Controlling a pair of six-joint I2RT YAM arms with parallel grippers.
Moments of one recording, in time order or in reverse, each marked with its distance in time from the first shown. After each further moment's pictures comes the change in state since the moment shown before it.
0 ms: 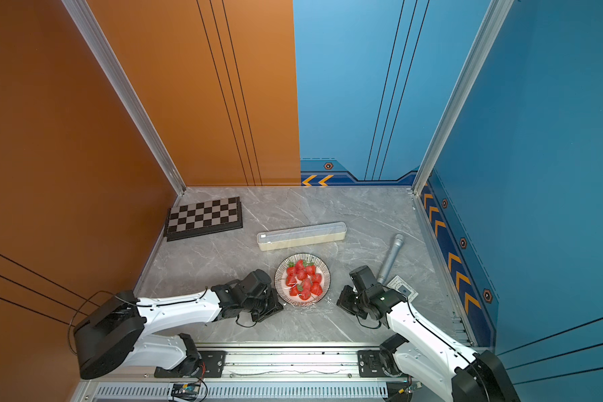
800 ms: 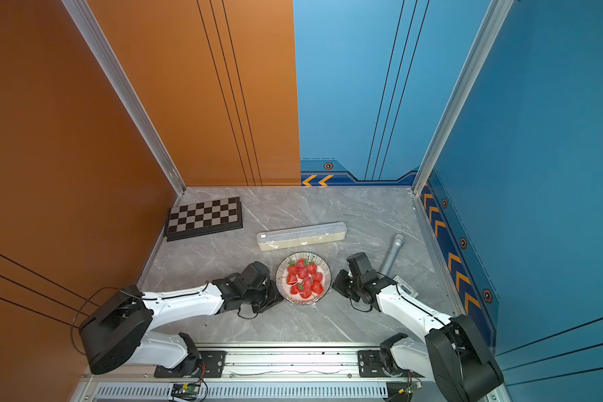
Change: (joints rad) left arm 0.081 0.021 0.028 0.017 -0.005 0.051; right arm -0.082 0.219 0.061 0.251 -0.005 -0.019
